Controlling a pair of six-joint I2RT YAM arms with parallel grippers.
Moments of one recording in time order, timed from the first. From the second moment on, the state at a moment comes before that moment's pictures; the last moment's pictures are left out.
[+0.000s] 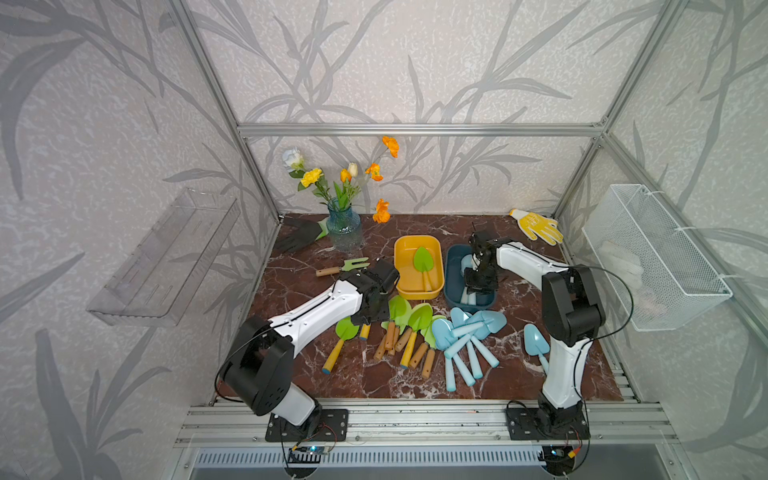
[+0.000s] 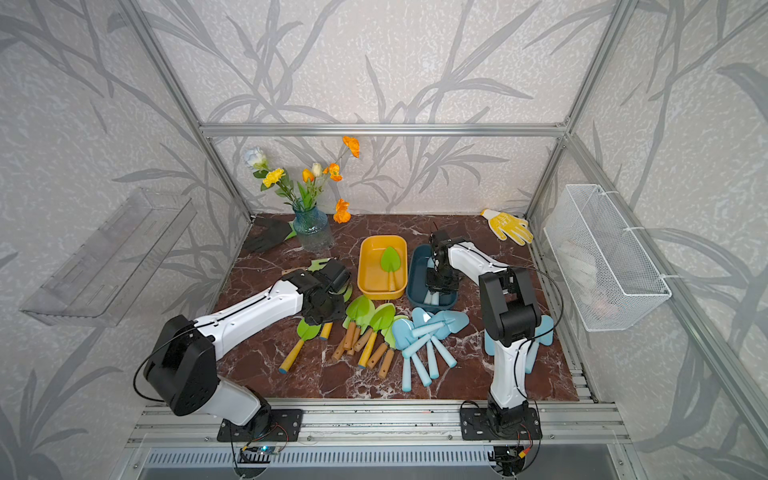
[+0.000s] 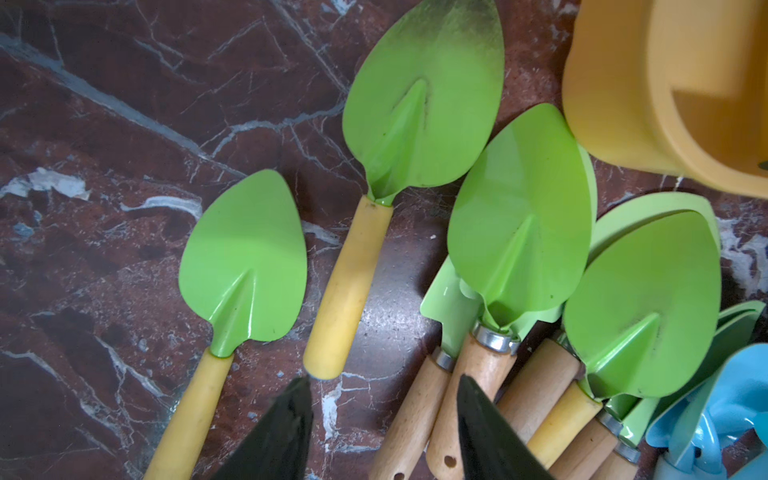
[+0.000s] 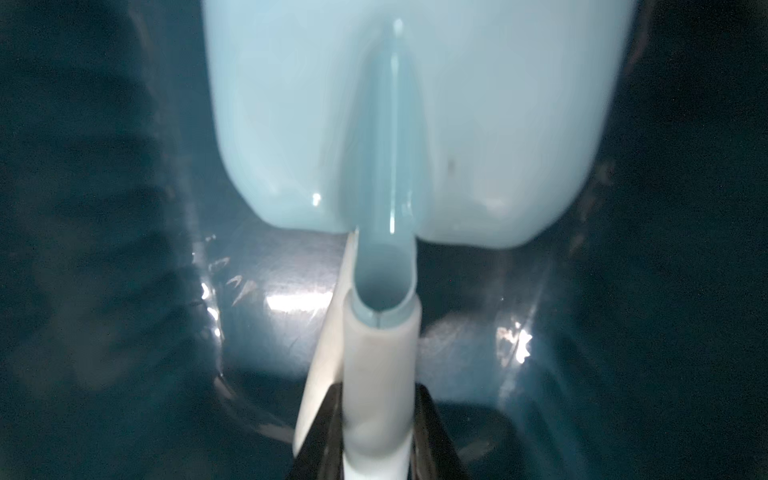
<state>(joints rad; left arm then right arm) -0.59 1.53 1.09 -0.94 -0.14 -0.76 0.30 2.00 1.47 -0.92 -0.12 0.41</state>
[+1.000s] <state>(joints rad) -0.54 1.60 1.06 -0.92 -0.15 -0.76 0.31 1.68 1.33 -0.92 -0.07 0.43</state>
